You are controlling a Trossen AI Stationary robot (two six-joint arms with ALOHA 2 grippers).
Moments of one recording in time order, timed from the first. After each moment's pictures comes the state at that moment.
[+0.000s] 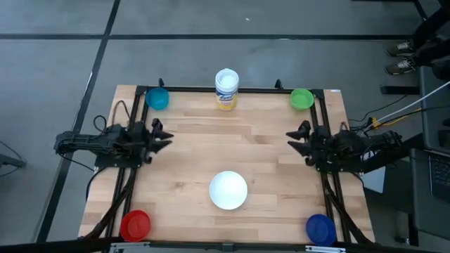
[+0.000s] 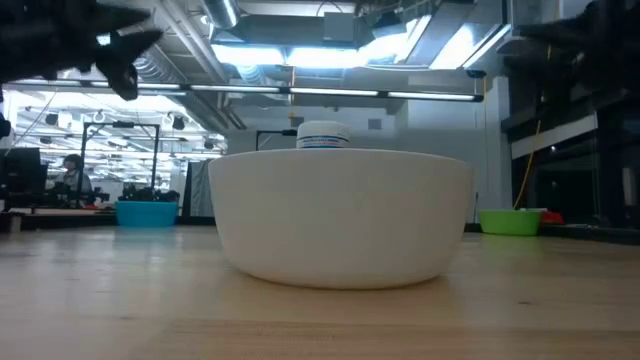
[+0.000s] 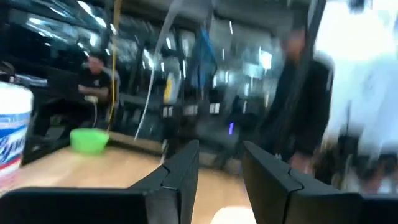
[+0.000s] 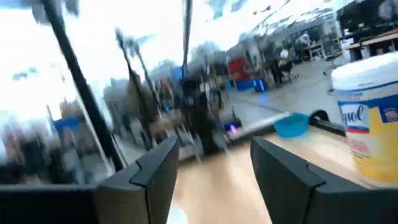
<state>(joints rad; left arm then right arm) -0.02 0.00 0.01 0.31 -0.07 -0.32 0.21 0.01 0.02 0.24 0.30 0.33</state>
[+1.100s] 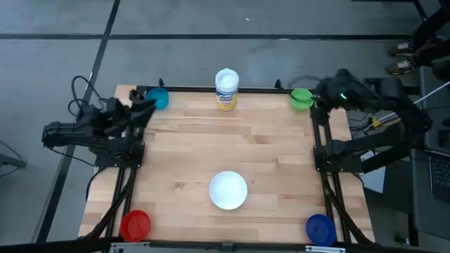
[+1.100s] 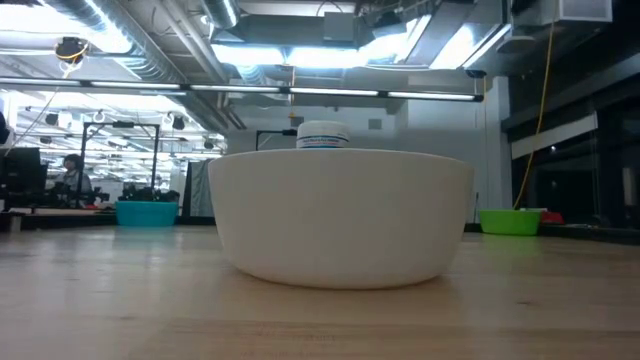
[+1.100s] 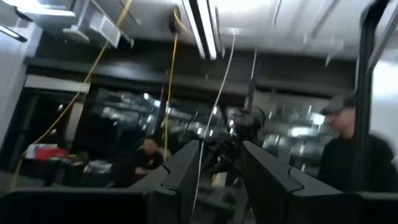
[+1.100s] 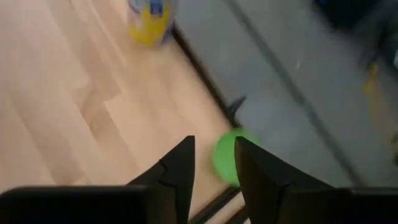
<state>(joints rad) -0.02 0.39 0.52 0.40 -0.29 -0.06 -0.21 1.09 1.68 -1.57 0.47 0.13</state>
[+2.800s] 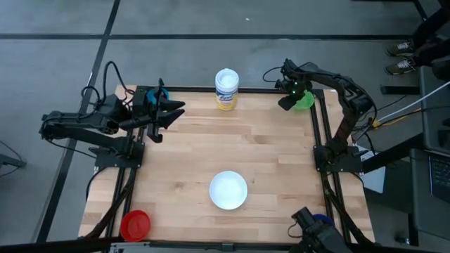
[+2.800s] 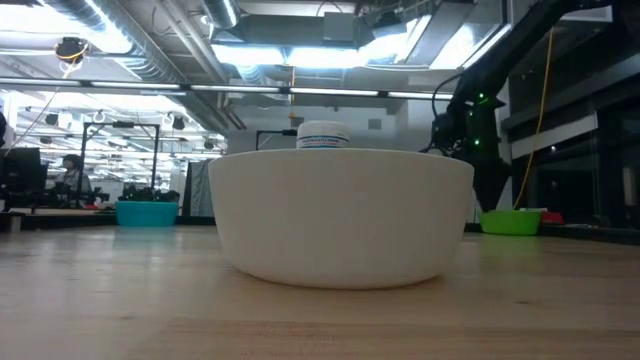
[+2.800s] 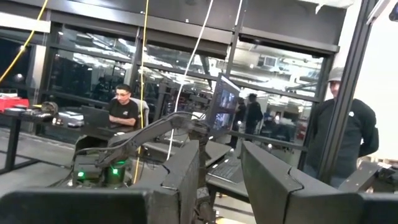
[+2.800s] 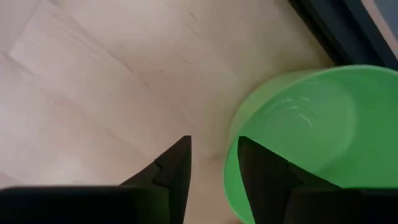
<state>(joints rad) -0.02 0.77 0.86 0.24 -0.19 -0.19 -1.02 1.81 1.22 -1.01 0.03 -0.23</state>
